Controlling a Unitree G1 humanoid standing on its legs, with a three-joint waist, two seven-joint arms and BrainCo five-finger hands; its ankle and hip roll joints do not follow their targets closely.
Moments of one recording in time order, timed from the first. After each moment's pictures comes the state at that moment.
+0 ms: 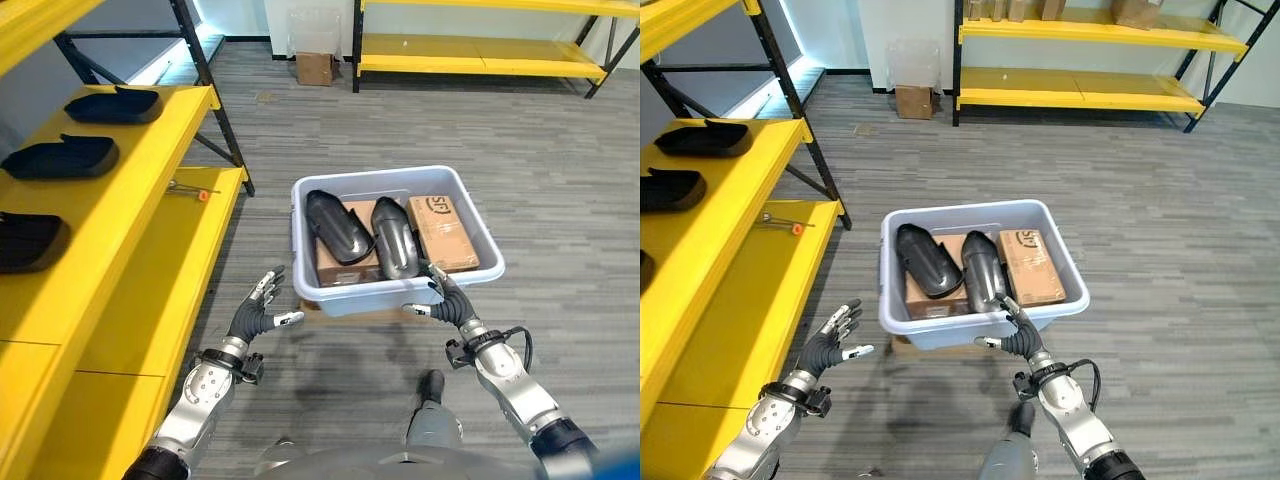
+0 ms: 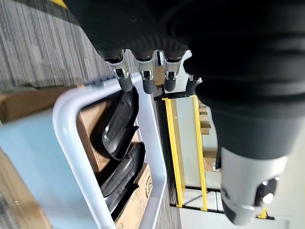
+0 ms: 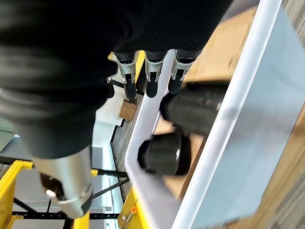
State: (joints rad) left arm 0.20 0.47 -0.31 0.20 -0.38 -0.32 0.01; right arm 0.02 -0.45 0.37 0.24 0.15 -0.14 -0.11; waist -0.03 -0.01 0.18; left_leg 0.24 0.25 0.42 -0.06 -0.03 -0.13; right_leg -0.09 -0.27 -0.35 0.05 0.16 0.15
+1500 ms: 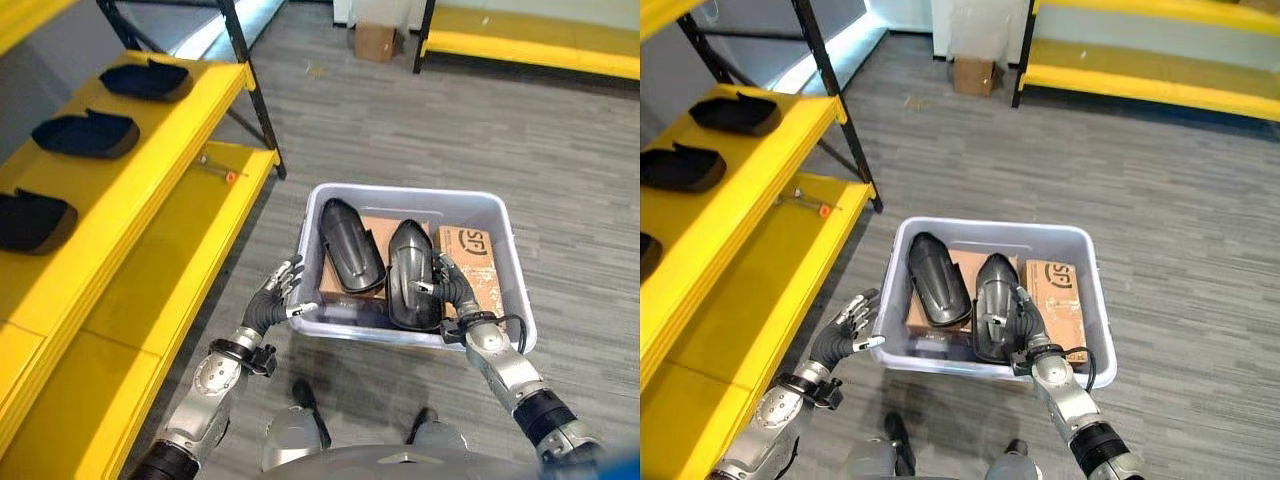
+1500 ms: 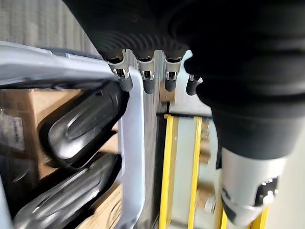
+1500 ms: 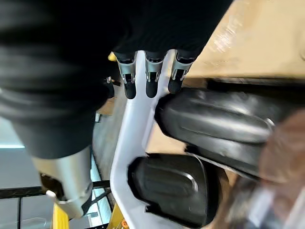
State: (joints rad) left arm 0.08 0.48 -0.32 0.08 -0.50 -0.30 -0.03; right arm -0.21 -0.36 0.36 0.41 0.35 -0.03 -0.23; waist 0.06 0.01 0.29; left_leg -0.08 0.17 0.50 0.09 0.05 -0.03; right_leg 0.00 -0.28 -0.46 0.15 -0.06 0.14
